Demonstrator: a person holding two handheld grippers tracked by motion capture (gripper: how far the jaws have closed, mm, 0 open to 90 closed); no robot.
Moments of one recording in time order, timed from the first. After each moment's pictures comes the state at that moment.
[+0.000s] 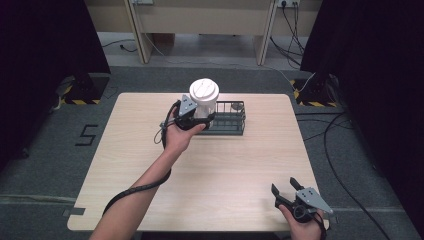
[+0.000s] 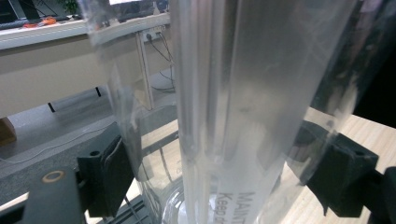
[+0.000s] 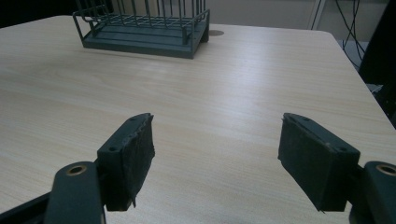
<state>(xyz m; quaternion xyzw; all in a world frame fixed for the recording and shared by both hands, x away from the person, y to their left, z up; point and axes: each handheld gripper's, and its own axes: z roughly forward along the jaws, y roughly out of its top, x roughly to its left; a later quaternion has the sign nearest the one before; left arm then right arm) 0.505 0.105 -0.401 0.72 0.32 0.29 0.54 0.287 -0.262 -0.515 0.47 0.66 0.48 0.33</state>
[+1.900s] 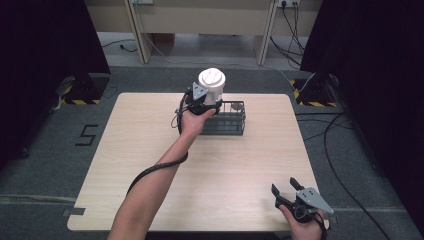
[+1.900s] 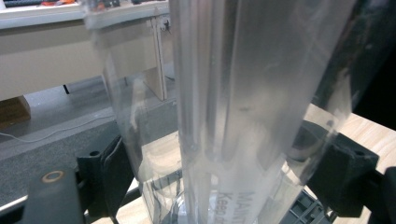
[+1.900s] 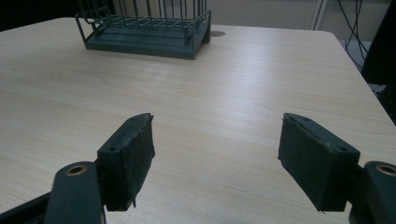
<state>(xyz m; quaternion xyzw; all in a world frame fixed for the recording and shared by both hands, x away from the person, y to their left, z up) 0.568 0.076 -0.413 0.71 0.37 0.30 0.52 0.287 -0.263 -0.515 0.47 0.66 0.48 0.33</state>
